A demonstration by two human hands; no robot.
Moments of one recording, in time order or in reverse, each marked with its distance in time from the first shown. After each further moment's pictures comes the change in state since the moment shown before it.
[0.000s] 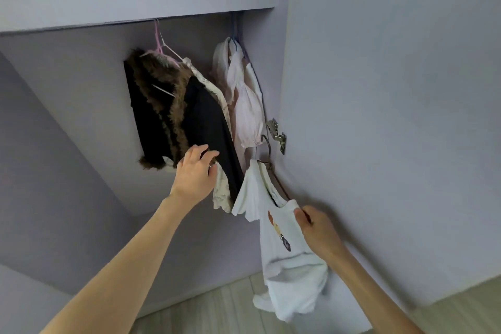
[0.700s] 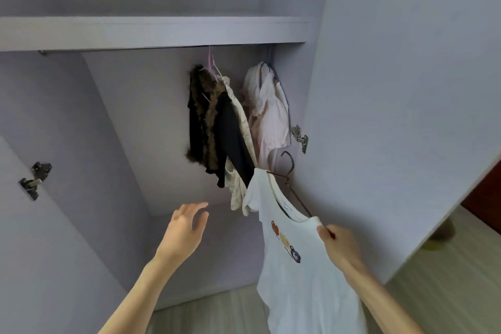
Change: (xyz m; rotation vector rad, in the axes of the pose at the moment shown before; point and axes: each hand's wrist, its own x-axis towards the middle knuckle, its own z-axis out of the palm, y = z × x) left_hand -0.200 -0.053 -0.059 -0.333 -0.024 -0.233; right_hand -0.109 -0.009 0.016 -0.147 0.110 0.090
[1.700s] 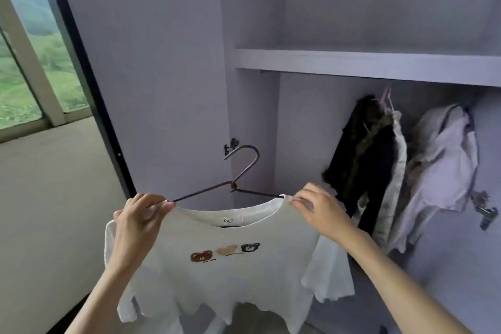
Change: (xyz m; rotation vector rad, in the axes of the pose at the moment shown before) left_hand -0.219 -0.005 -0.184 0.181 0.985 -0.469; right_hand -0.025 -0.205 0.108 0.020 -0.423 -1.291
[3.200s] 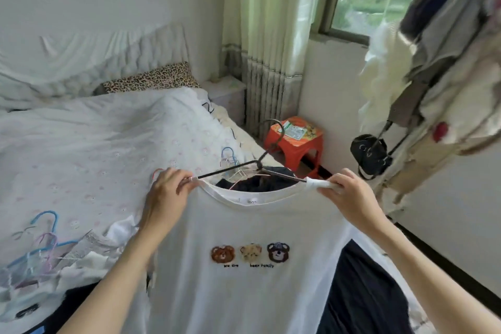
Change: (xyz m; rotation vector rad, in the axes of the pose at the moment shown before) left_hand -0.738 -0.034 -0.534 1.056 1.096 -1.034; right_hand -0.455 -0.686 0.242 0.743 -0.903 -1.350
